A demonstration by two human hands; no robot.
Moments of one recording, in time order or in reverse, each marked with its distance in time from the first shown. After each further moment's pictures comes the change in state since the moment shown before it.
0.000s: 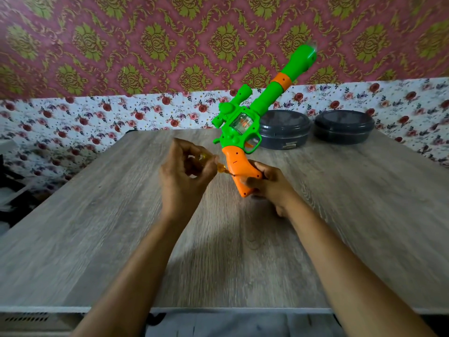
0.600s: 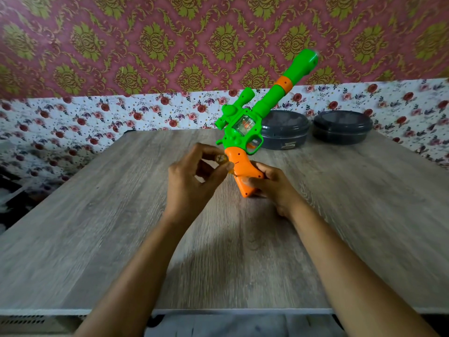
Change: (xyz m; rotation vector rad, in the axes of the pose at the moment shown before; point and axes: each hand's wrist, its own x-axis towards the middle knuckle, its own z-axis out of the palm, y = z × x) left_hand -0.003 0.004 0.001 0.114 -0.183 0.084; right_hand 0.000 0.002 -0.005 0.041 -0.029 -0.024
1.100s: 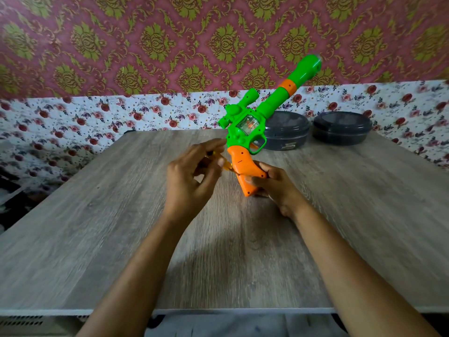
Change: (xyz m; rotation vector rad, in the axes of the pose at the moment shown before) left_hand 0.002 -0.005 -0.002 -0.073 -0.014 0.007; right_hand 0.002 0.001 -0.001 0.023 0.022 0.021
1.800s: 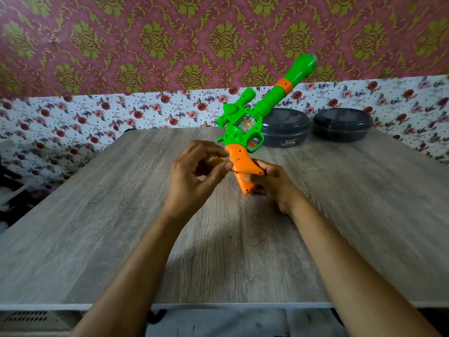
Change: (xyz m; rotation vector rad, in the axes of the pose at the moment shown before) left_hand 0.000 0.004 0.000 -0.073 -0.083 -0.067; right_hand -0.001 -0.002 0.001 -0.015 -0.004 0.014
